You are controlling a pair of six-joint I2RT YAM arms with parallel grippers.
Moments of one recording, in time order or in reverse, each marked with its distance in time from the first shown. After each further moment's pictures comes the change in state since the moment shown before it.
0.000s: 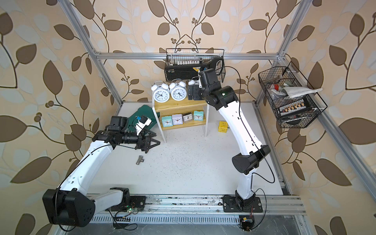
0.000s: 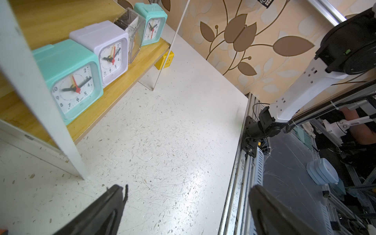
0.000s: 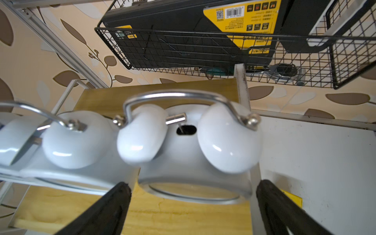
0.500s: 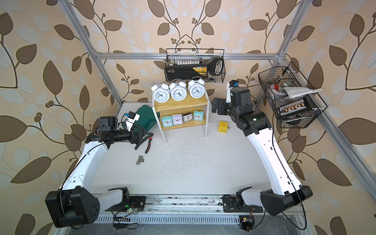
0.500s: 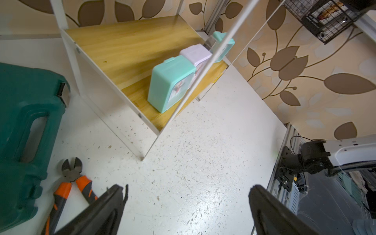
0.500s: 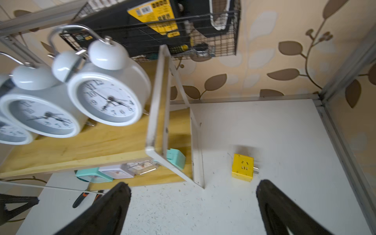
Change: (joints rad) left arm 0.195 0.000 -0.050 0.135 -0.107 -0.110; right arm -0.220 -0.585 -0.762 0.243 -0.045 0.013
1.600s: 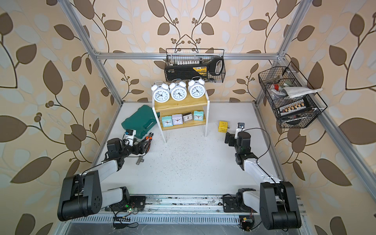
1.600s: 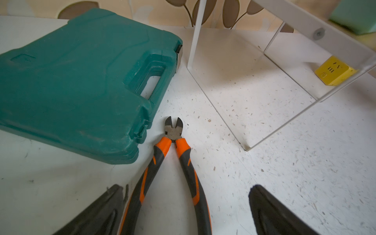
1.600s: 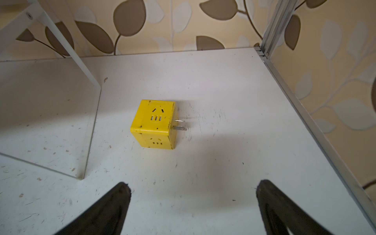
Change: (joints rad) left arm 0.086 0.074 -0.658 1.067 -0.350 -0.148; right arm -0.258 -0.108 -1.185 1.144 0.042 -0.244
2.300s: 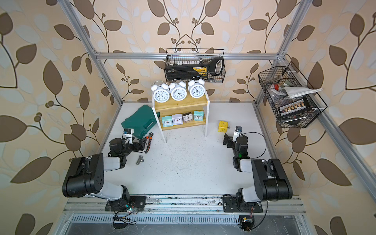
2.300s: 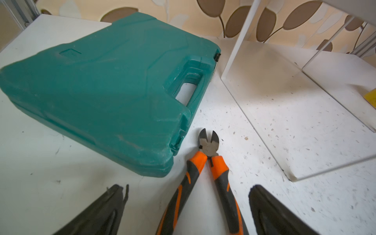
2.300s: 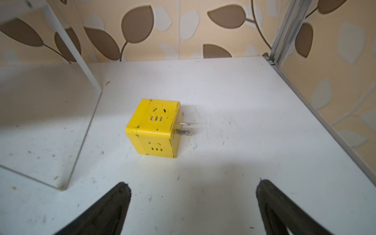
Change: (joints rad) left arm 0.006 0.235 0.005 0.297 -0.124 -0.098; right arm -0.009 0.327 -0.119 0.498 -0.060 -0.034
